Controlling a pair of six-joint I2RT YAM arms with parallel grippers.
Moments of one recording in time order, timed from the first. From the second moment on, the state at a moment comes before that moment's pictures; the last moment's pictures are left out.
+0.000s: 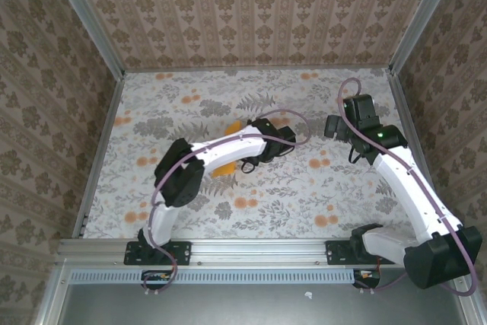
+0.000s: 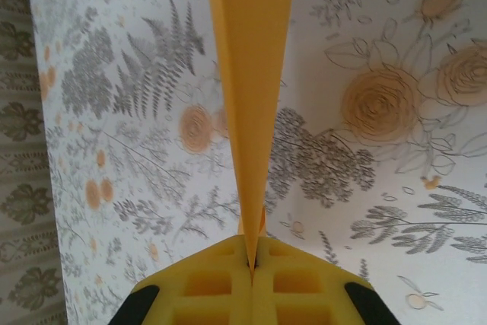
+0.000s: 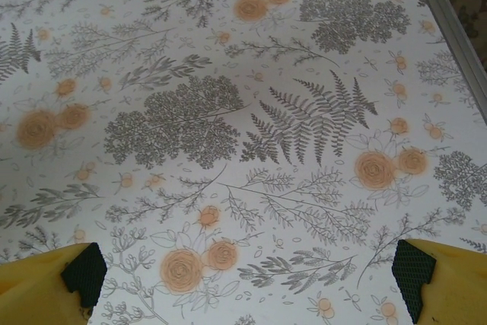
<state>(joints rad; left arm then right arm) -1.04 2.12 1.75 -1.38 -0.71 -0.76 0.21 1.14 1.08 -0.82 0.34 0.37</state>
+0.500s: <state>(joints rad) -1.01 2.19 1.78 -1.19 -0.30 -0.68 0.21 1.14 1.07 -0.83 0.34 0.37</state>
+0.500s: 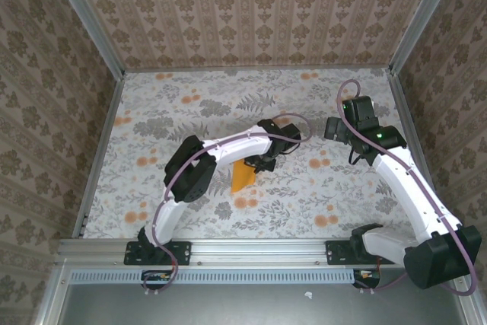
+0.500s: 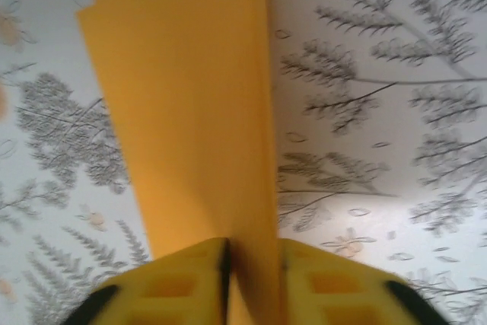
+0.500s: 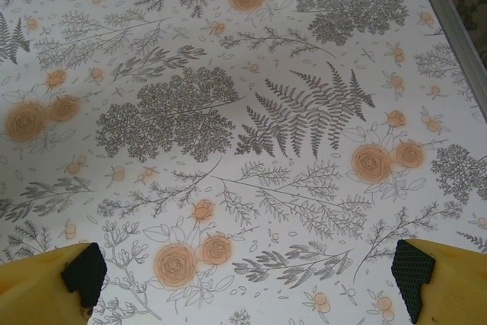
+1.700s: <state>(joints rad) -0.59 1.74 1.05 -0.44 0.40 -0.72 0.80 1.31 0.87 -0.50 -0.04 0.26</state>
